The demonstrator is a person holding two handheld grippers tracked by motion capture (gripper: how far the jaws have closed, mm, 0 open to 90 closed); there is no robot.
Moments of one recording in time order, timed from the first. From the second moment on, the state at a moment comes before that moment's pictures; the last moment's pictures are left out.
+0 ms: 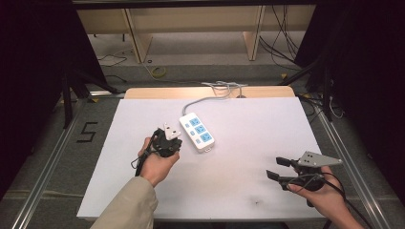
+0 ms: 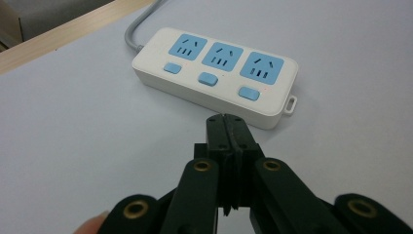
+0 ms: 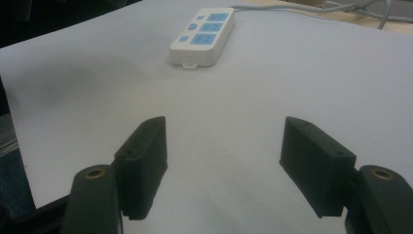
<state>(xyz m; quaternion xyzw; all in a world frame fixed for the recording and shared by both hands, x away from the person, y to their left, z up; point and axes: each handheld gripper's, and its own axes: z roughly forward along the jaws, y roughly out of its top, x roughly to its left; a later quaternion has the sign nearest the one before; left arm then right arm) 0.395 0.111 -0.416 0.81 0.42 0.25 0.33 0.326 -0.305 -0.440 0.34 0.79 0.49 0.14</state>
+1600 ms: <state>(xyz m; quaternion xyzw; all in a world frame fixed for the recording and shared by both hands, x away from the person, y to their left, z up) 0.435 0.093 -0.416 0.81 0.43 0.24 0.31 0.325 -0.305 -0.442 0.34 0.79 0.48 0.14</state>
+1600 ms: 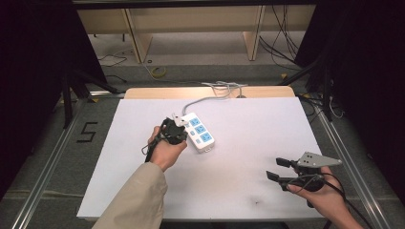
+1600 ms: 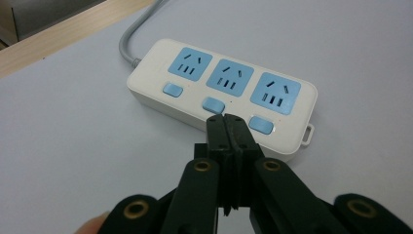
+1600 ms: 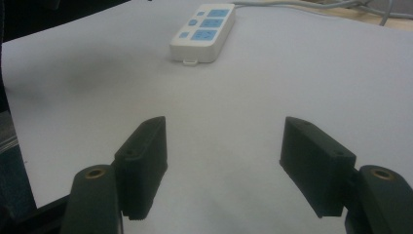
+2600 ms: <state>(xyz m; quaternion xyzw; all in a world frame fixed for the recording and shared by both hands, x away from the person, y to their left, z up) 0.464 0.084 -0.417 0.82 0.44 0.22 0.29 0.325 -0.305 -0.442 0.34 0.80 0.48 0.14</state>
